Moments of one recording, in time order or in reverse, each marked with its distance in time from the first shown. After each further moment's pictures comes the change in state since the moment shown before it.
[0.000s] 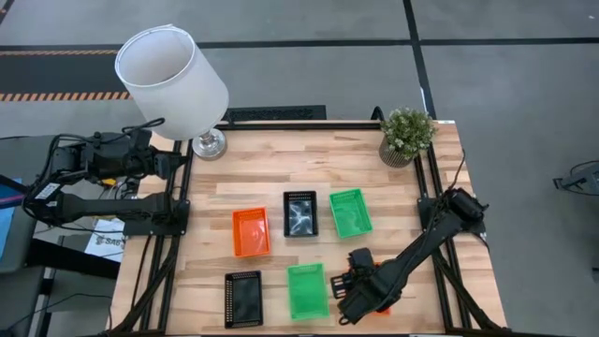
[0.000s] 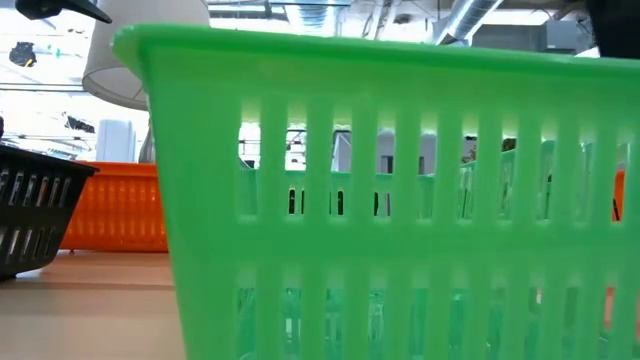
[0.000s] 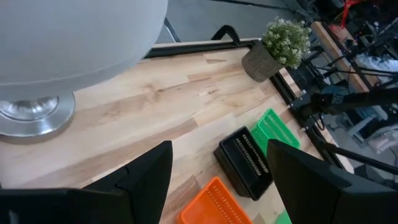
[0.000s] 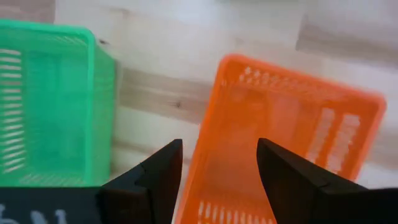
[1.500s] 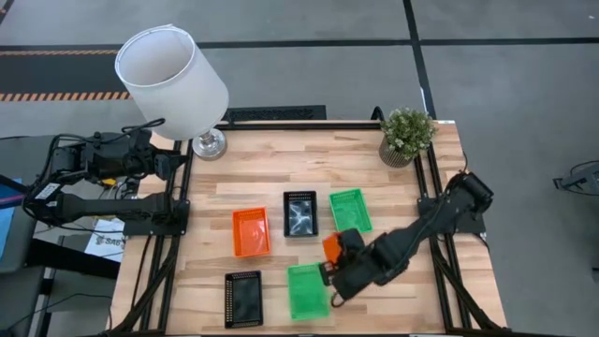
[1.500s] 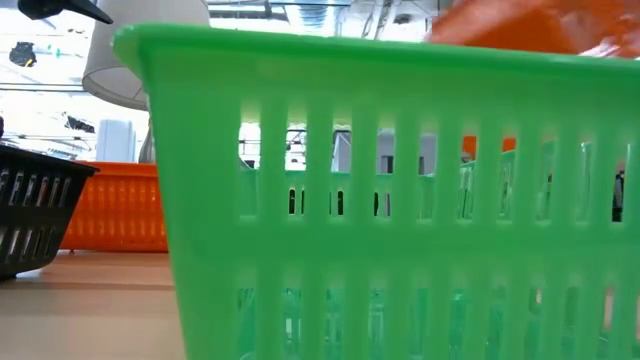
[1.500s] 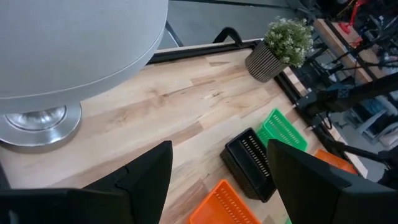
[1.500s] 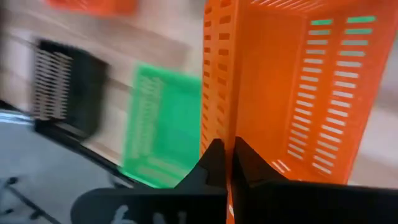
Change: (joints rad) left arm 0.000 0.000 0.000 0.000 -0.017 0.047; right arm -0.126 -0.167 0.058 0.116 0.084 -0.259
